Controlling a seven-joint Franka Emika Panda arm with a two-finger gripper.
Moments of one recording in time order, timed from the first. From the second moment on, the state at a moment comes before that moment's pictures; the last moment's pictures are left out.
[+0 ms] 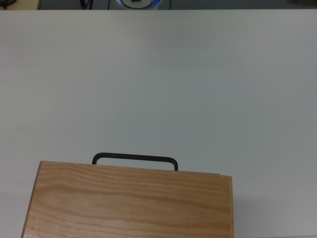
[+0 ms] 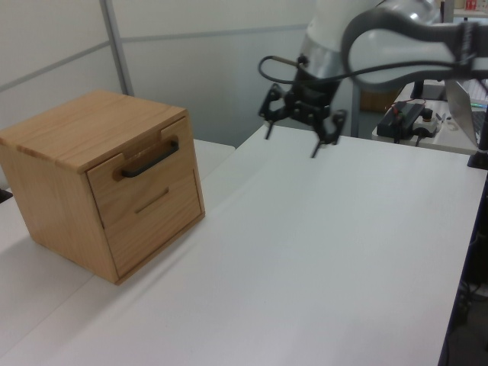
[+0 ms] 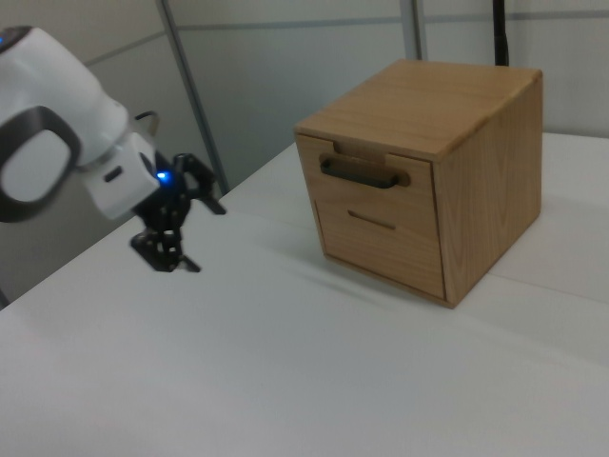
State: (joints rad) arm -0.08 -0.37 0.14 -2.02 0.04 2.07 1.38
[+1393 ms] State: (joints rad) arm -0.08 0.35 0.18 -1.59 -0.04 2.83 1.52
